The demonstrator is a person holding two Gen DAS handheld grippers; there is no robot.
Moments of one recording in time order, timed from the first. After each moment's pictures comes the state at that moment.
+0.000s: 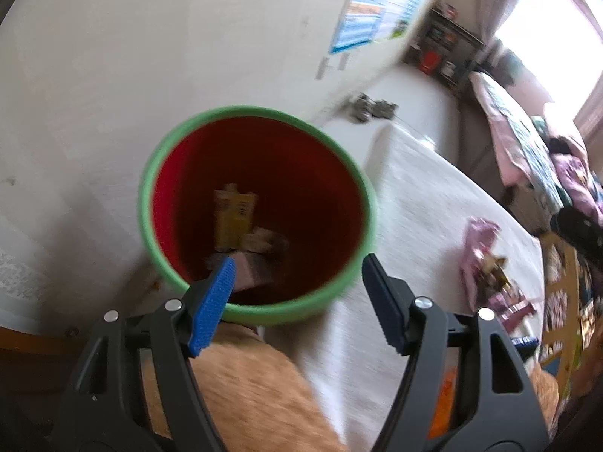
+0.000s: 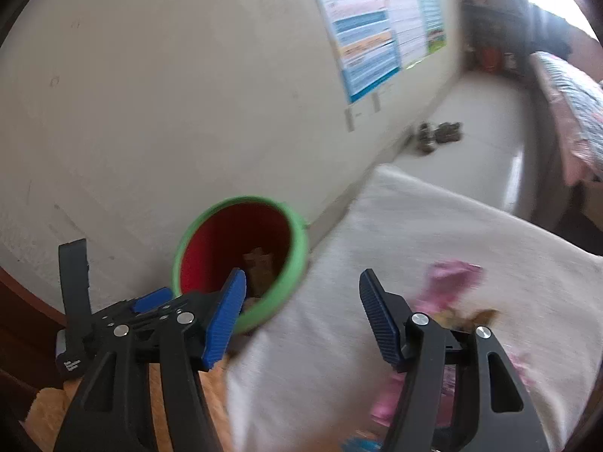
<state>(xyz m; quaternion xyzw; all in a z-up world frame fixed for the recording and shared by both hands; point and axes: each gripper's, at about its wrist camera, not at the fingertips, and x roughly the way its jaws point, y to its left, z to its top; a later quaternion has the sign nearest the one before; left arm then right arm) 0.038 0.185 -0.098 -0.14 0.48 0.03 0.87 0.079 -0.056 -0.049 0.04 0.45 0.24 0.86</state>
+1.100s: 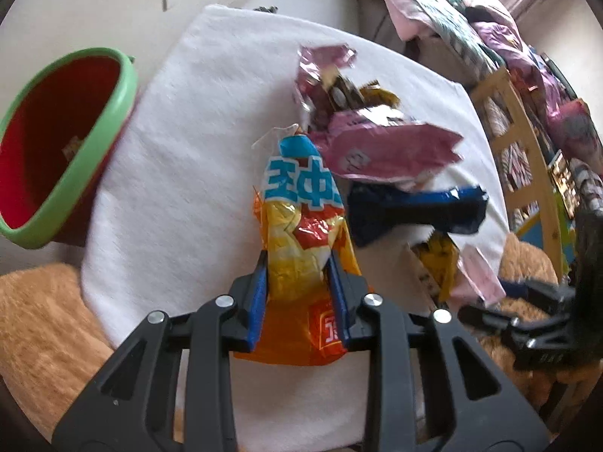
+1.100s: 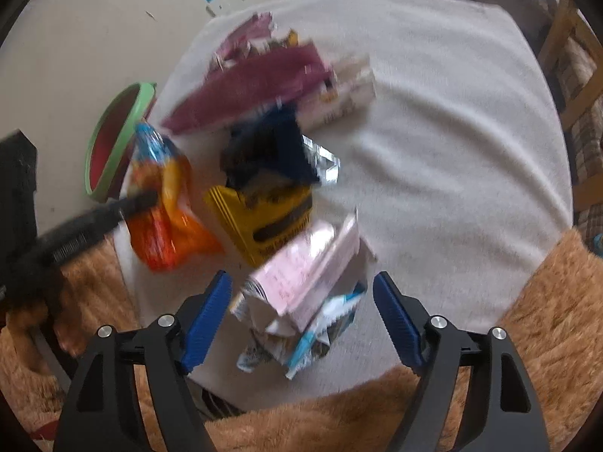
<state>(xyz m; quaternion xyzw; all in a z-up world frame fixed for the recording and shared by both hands) 0.012 0.020 -0.143 -0.05 0.58 -0.15 0.80 -0.049 -0.209 -0.168 0.12 0.65 0.10 0.74</state>
